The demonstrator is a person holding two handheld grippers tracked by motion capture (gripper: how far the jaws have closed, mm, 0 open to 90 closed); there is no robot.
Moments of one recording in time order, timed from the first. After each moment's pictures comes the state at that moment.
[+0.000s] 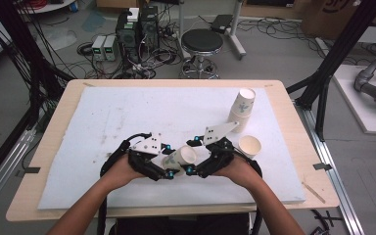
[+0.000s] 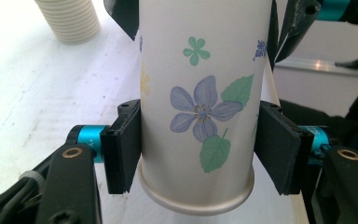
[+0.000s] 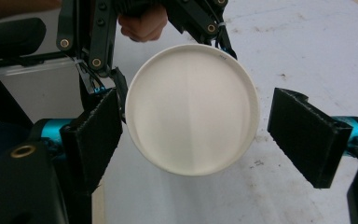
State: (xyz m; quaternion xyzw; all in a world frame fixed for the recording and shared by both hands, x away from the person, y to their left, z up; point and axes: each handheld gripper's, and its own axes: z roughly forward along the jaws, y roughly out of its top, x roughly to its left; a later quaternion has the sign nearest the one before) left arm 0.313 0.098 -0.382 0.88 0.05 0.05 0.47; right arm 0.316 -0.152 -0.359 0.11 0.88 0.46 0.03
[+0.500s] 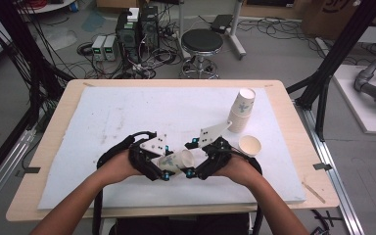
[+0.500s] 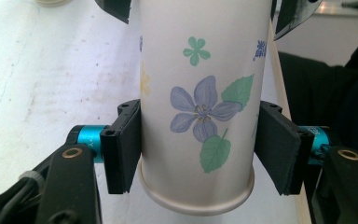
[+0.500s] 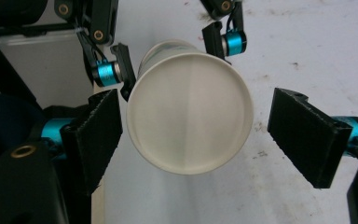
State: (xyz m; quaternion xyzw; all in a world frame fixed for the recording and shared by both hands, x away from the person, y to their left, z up) left arm 0.314 0.091 -0.367 0.92 0.02 0.04 0.38; right arm 0.318 -0.145 -0.358 0.08 0.90 0.42 0.03
